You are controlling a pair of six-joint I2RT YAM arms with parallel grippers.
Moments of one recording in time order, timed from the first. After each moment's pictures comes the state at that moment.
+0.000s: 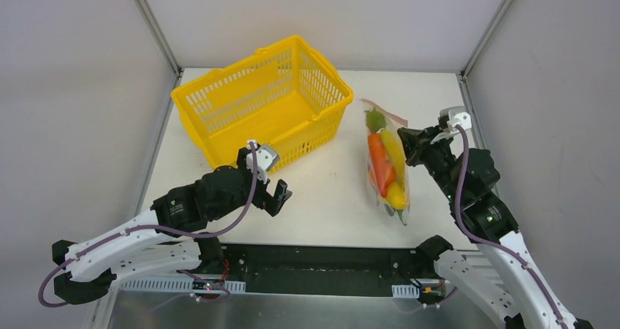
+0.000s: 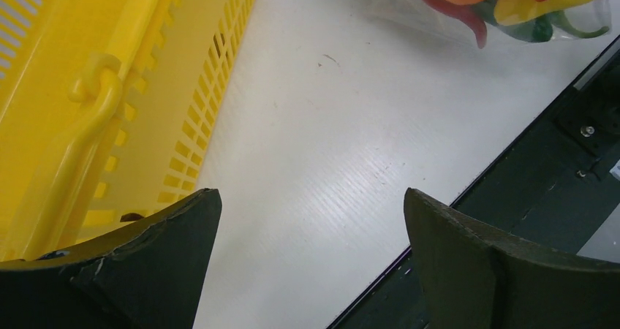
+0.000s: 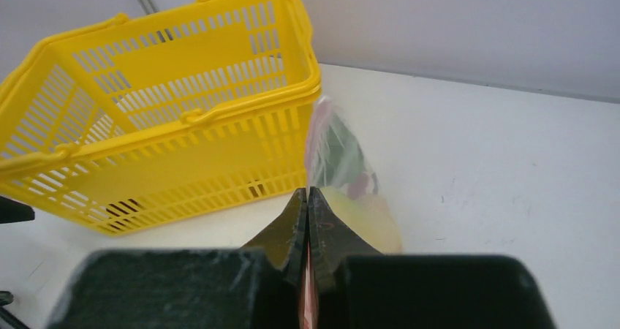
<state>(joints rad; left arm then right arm) -1.10 0.67 0.83 -0.60 -0.34 -0.17 0.55 0.58 0.87 -0.31 0.09 0.18</state>
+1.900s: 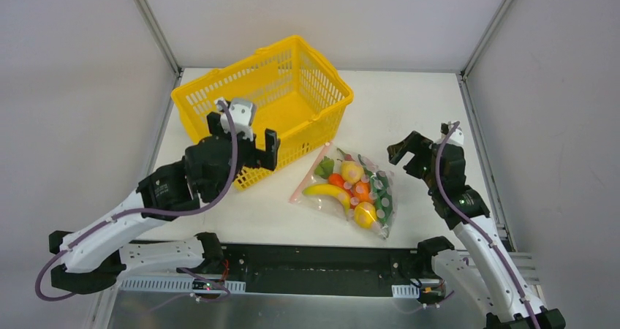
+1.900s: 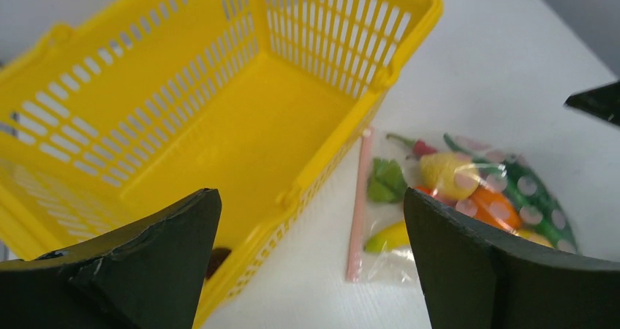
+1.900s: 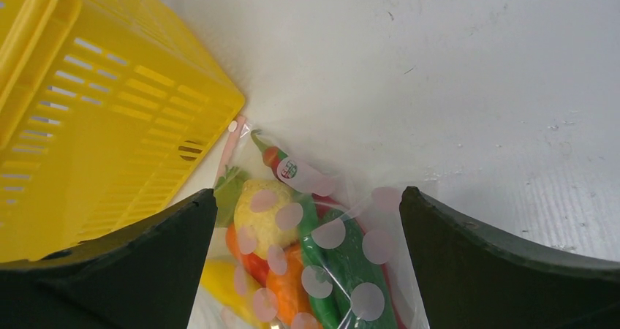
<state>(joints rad) -1.10 0.81 1.14 -0.65 -0.77 -0.23 0.30 0.68 0.64 -0.40 0.13 0.63</state>
